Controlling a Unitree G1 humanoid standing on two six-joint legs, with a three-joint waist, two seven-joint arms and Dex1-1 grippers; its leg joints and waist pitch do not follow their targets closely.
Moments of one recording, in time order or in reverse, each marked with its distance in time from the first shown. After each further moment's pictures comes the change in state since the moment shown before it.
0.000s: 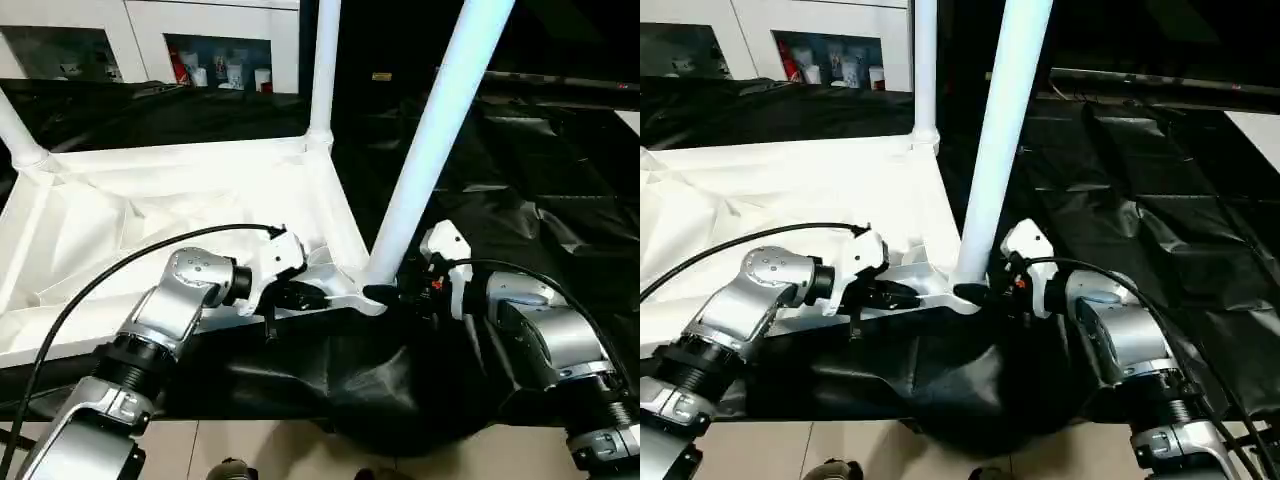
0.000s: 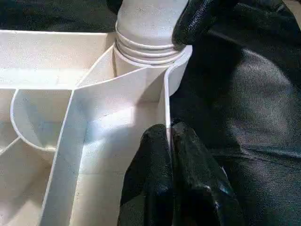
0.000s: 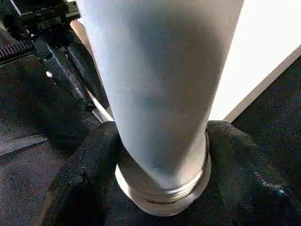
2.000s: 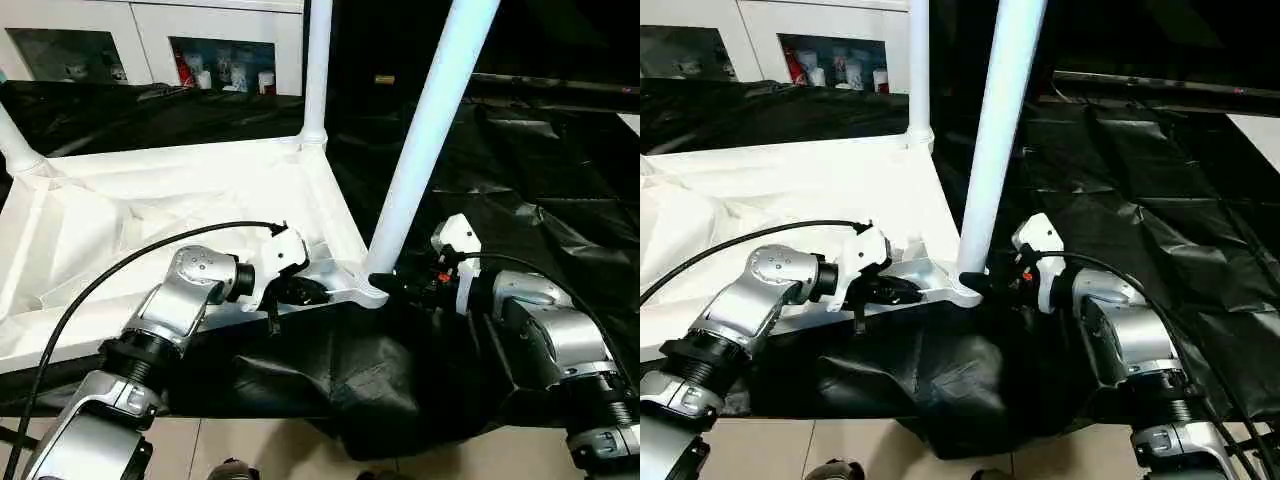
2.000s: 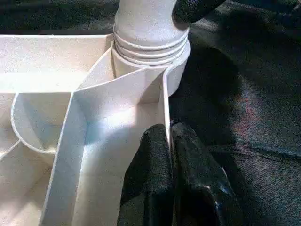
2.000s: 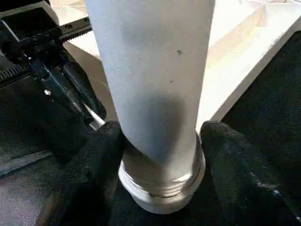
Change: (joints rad) left arm -0.027 -0.030 0.004 0.061 0.012 -0.033 0.029; right arm -0.001 0.013 -0.049 0.028 0.038 -0.012 -0.021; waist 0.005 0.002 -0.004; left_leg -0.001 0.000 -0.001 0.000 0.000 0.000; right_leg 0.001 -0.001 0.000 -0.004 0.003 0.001
